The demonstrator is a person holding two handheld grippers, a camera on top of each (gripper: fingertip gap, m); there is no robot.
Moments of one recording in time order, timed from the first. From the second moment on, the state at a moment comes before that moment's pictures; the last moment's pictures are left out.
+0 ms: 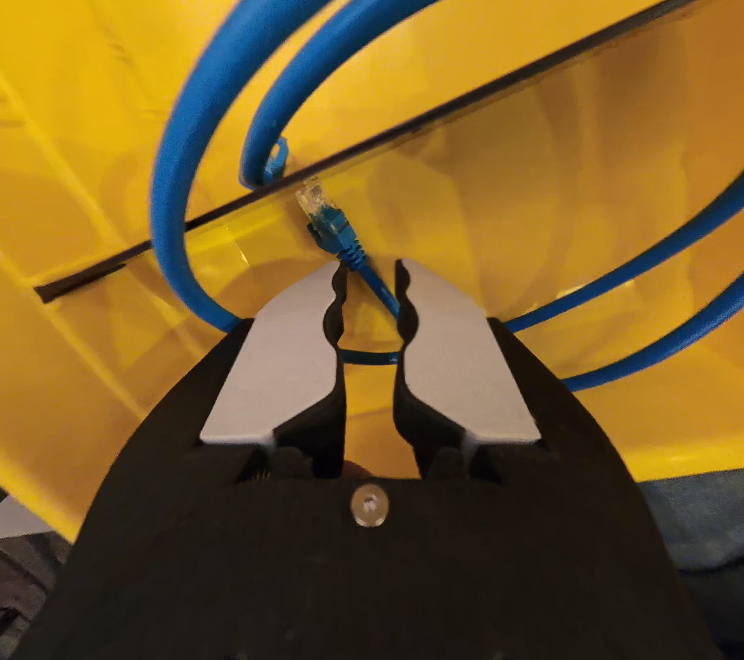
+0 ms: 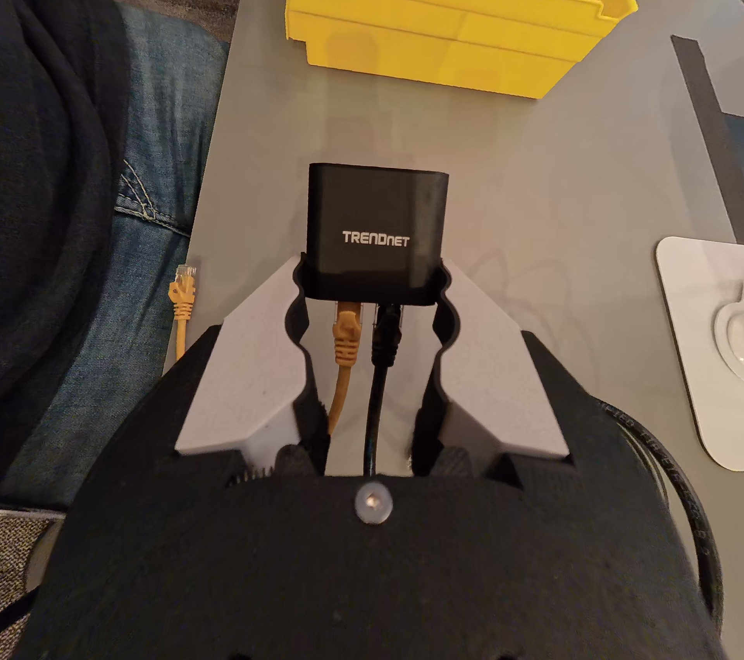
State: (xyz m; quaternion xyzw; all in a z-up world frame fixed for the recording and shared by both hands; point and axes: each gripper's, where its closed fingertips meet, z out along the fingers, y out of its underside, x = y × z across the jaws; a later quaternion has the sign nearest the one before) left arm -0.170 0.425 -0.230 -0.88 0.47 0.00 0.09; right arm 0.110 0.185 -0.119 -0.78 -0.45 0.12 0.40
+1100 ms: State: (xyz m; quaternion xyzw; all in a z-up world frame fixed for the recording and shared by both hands) left arm 0.002 0.352 0.025 -0.34 0.66 0.31 0.60; right arm 0.124 0.195 -0.086 -0.79 -0.43 0.13 0.42
